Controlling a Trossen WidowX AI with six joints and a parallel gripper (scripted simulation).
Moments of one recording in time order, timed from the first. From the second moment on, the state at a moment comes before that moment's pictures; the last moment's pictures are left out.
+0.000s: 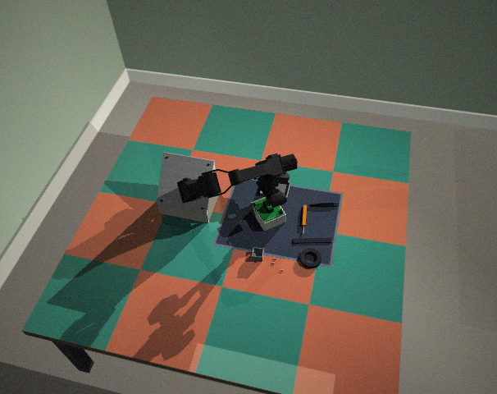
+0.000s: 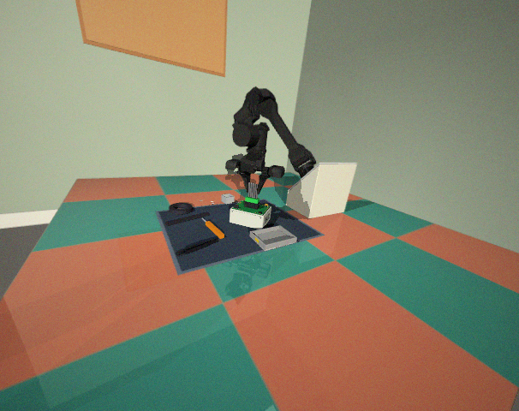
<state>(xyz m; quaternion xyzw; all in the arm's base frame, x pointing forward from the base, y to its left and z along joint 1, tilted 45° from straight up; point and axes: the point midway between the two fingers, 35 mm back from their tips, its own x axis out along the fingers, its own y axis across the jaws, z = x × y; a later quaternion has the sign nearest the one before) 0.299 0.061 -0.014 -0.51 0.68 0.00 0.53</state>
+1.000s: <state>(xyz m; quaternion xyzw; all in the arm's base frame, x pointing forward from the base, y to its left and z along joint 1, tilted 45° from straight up) 0.302 0.062 -0.007 -0.48 0.71 0.02 0.52</state>
